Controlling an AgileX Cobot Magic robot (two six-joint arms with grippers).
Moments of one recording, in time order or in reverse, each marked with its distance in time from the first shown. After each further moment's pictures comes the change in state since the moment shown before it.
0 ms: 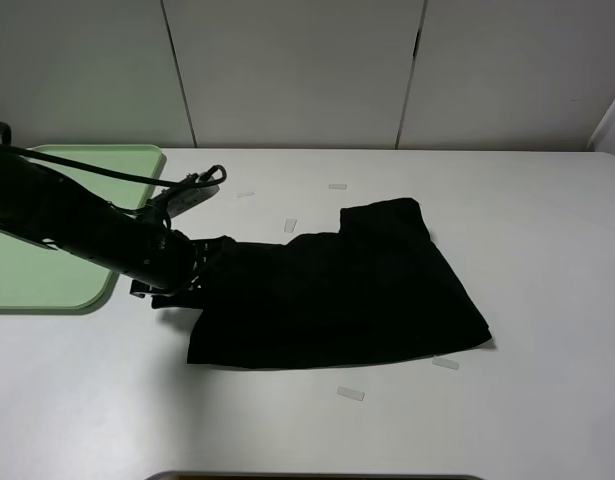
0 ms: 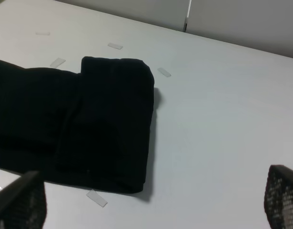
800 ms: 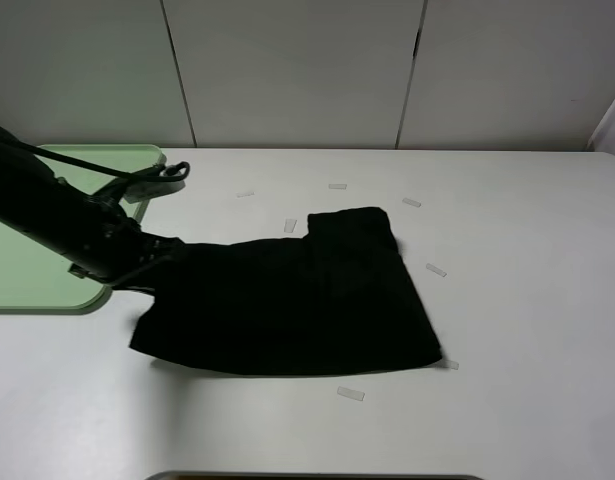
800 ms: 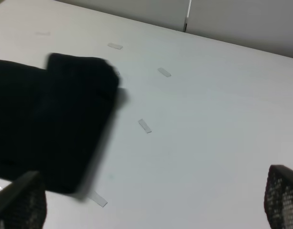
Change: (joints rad) left arm 0.159 -0.226 0.003 0.822 0.077 -0.524; right arm 0.000 0.000 0.000 0.000 0.000 0.000
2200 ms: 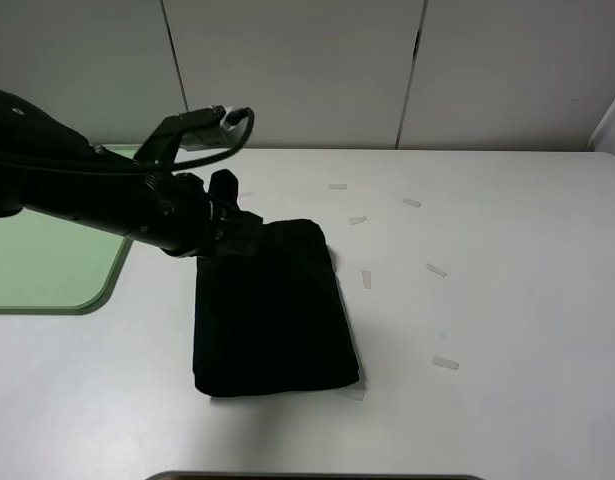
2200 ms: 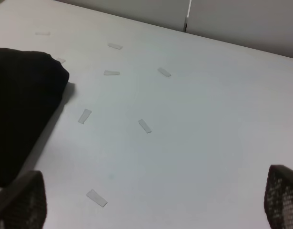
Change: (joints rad) left arm -0.396 -0.117 -0.001 -0.478 -0.300 0.310; right arm 0.000 0.000 0.000 0.000 0.000 0.000
